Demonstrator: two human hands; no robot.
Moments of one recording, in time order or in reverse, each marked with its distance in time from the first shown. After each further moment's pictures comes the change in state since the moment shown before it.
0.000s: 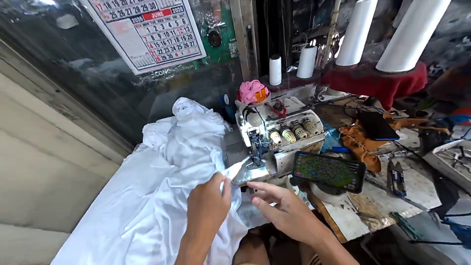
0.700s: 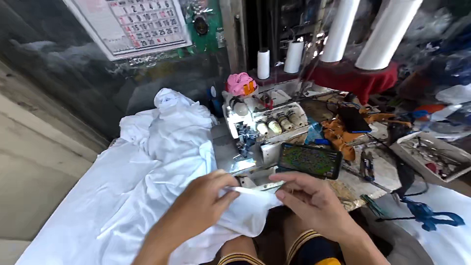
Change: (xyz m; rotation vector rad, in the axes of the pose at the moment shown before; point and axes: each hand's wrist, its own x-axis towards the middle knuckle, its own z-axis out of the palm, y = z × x) left_hand 0.003 0.008 -0.034 -0.407 -0.347 0.449; right_hand -0.060 -0.019 -0.048 -0.026 0.190 -0.226
